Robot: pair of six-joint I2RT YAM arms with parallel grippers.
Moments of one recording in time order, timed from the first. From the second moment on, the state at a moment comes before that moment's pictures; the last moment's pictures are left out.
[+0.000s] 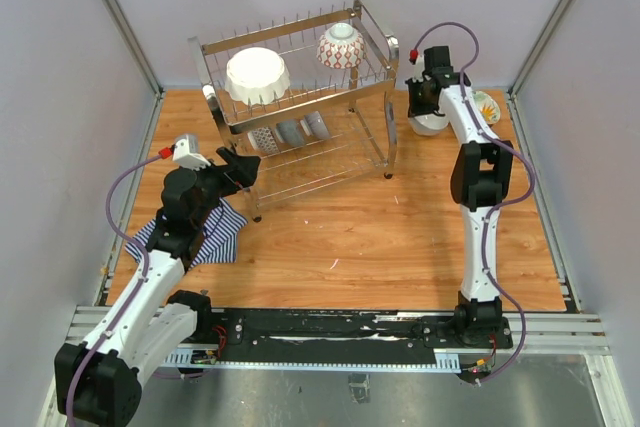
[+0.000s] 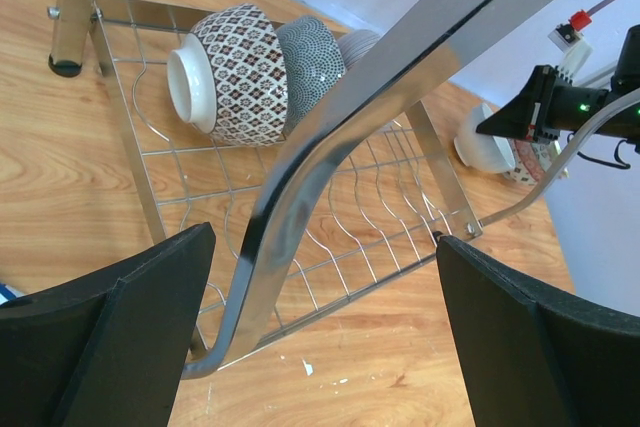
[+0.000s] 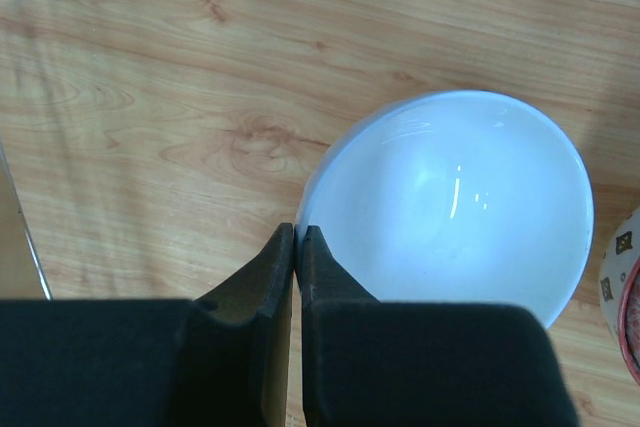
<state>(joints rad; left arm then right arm) -0.22 0.80 0.52 0.15 0.01 -0.63 0.10 2.41 2.29 -0.77 -0.14 -0.04</state>
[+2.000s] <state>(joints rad) -0.22 0.77 0.52 0.16 0.01 -0.62 0.05 2.42 2.15 -0.01 -1.12 0.49</state>
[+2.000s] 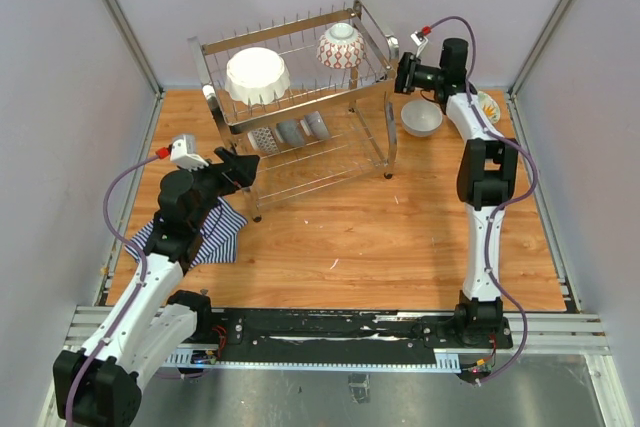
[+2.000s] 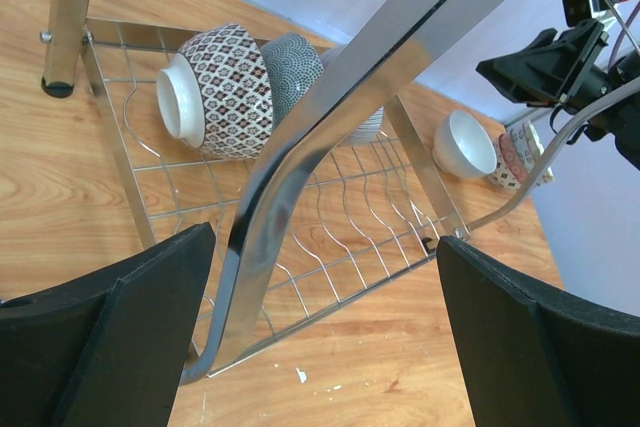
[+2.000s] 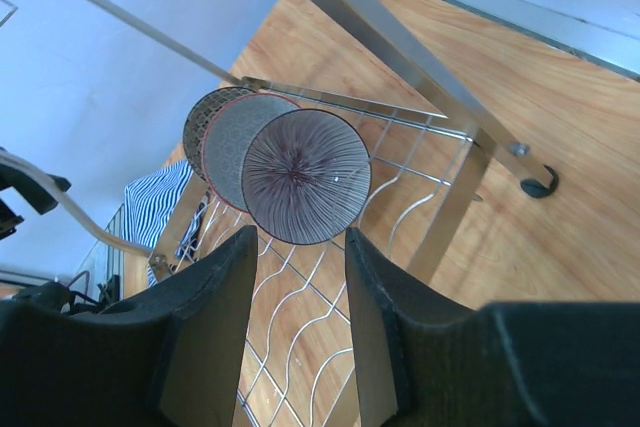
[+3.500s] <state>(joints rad) -0.22 0.80 0.51 0.21 0.03 -0.62 0.18 2.57 2.13 0.44 -1.25 0.84</state>
